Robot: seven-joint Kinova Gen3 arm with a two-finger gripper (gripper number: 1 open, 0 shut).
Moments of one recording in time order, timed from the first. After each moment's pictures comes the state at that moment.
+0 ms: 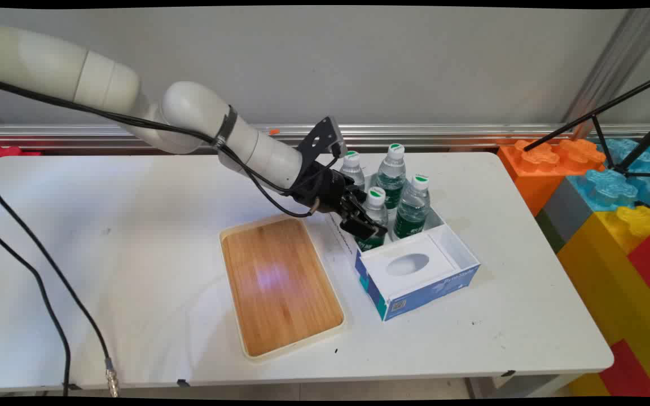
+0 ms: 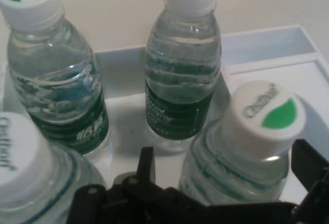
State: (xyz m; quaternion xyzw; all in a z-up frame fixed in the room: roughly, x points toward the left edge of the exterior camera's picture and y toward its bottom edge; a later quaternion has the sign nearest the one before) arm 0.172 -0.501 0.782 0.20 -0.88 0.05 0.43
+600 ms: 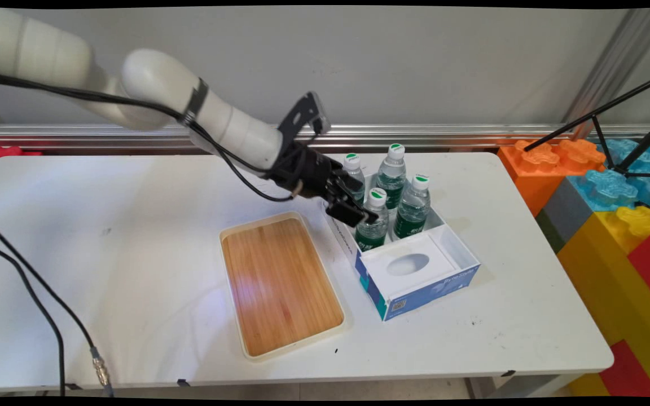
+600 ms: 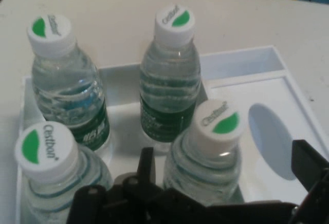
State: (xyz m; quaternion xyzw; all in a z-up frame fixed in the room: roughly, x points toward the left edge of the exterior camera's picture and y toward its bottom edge) arm 0.194 -0.482 0.831 0.21 -0.88 0.05 0.43
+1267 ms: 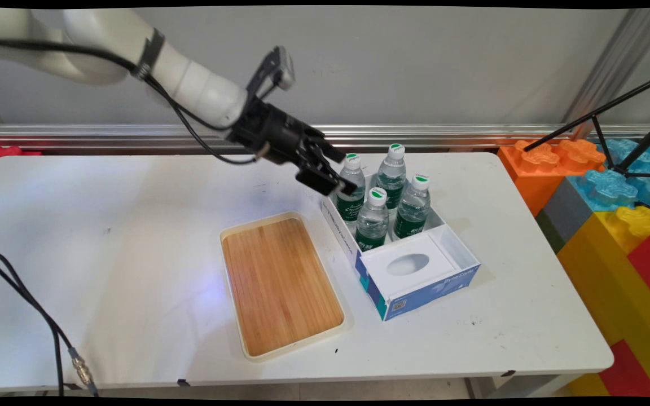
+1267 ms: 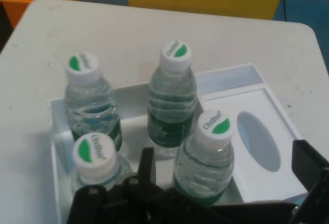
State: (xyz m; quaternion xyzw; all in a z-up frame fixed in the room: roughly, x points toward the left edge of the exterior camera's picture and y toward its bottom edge) arm 0.243 -0.491 0.883 0.18 -0.88 0.04 0.45
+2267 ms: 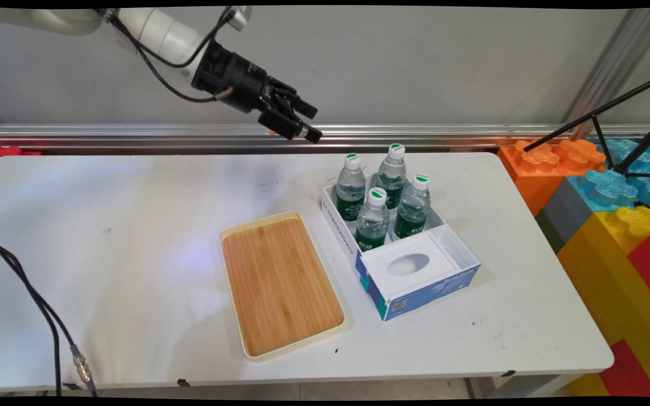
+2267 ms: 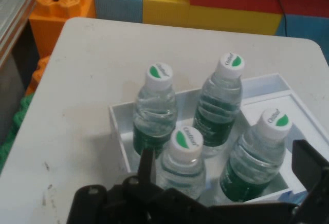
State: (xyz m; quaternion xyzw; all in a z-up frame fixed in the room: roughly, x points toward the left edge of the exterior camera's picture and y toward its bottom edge) arm 0.325 -0.564 0.912 0.17 -0.86 0.02 0.47
